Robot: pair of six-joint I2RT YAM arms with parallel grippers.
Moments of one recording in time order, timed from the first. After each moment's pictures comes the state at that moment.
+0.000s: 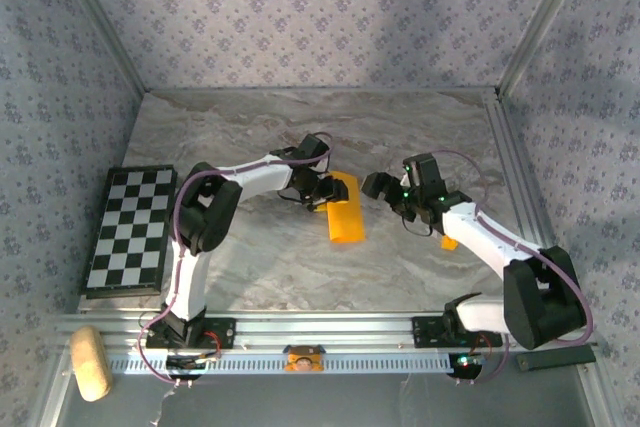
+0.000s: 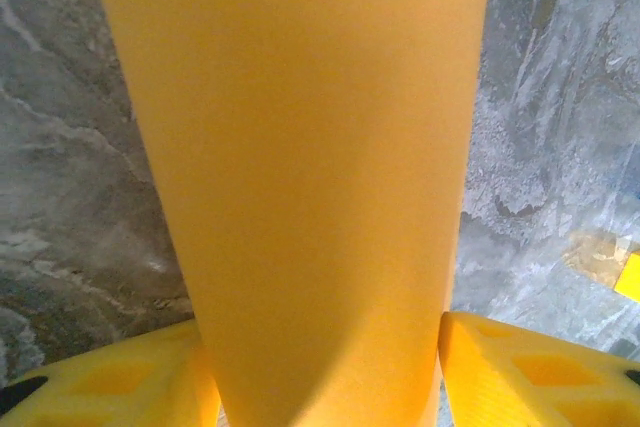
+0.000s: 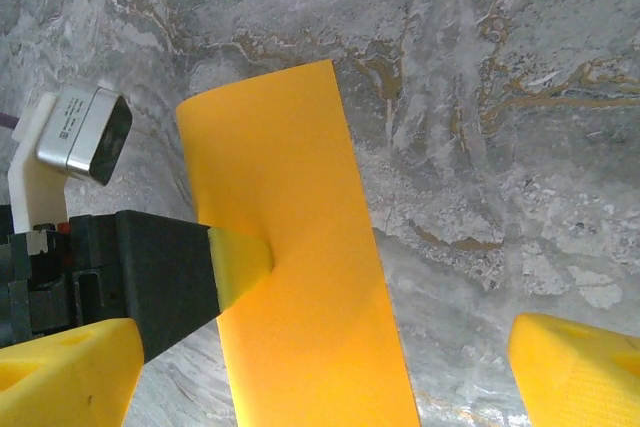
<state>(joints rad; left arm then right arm) -0.67 2.06 1.41 -0.48 0.44 -0.77 0.36 1.29 0.71 -0.22 -0.25 0.80</state>
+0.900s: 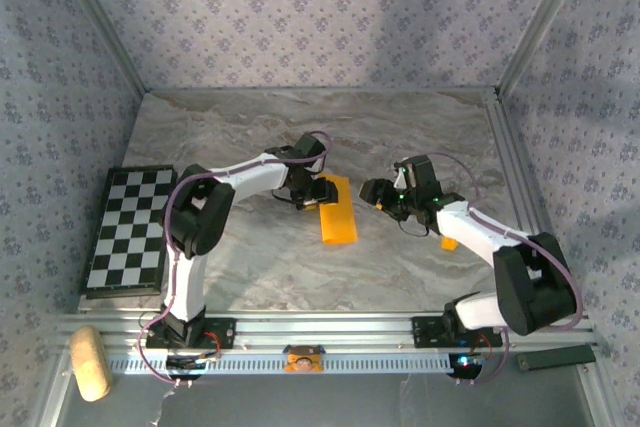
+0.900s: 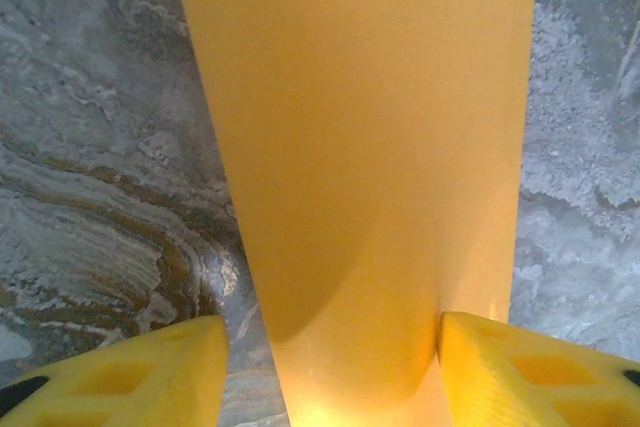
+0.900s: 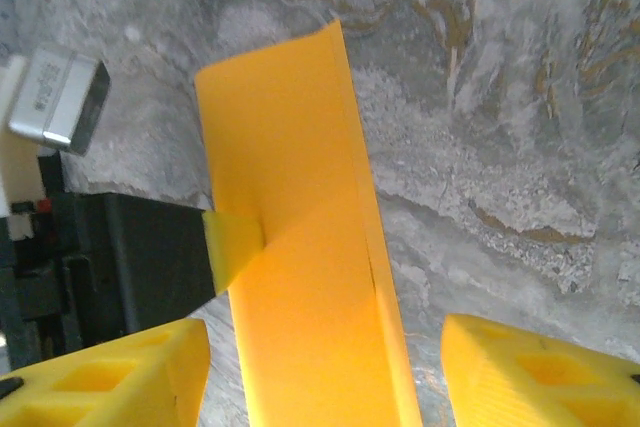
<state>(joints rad) -0.67 2.02 1.40 -0.60 0.31 -0.68 0.36 1.38 0.68 -0.11 -0.40 0.80</state>
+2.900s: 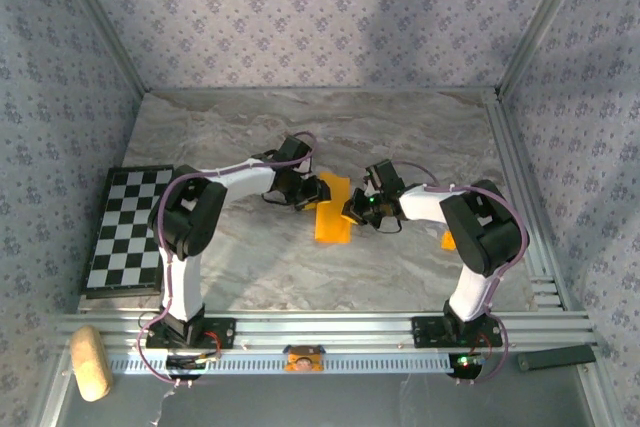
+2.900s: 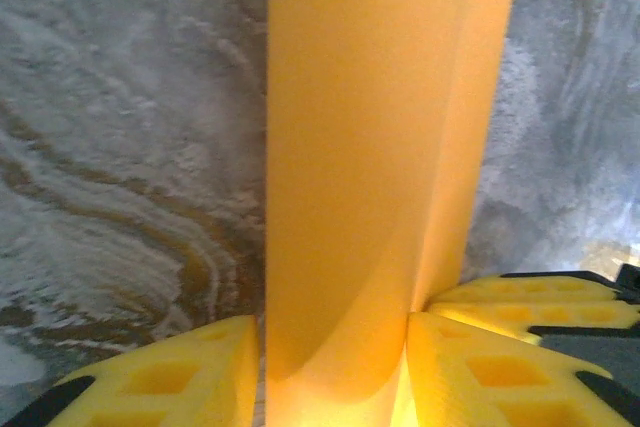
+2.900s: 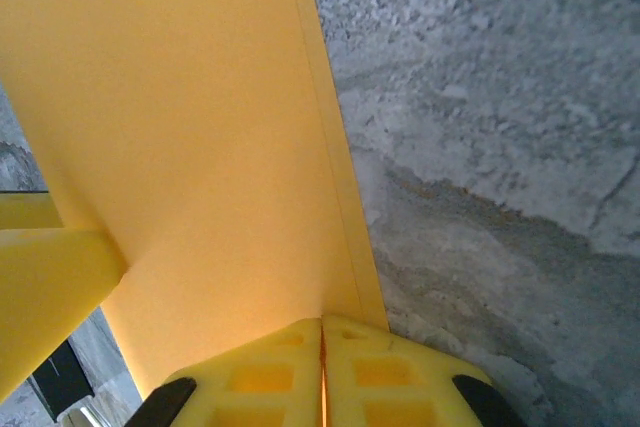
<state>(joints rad) -0.60 1.96 1.25 -0.39 0.45 -0.74 0.49 1.76 0.82 -0.05 -0.47 0.93</state>
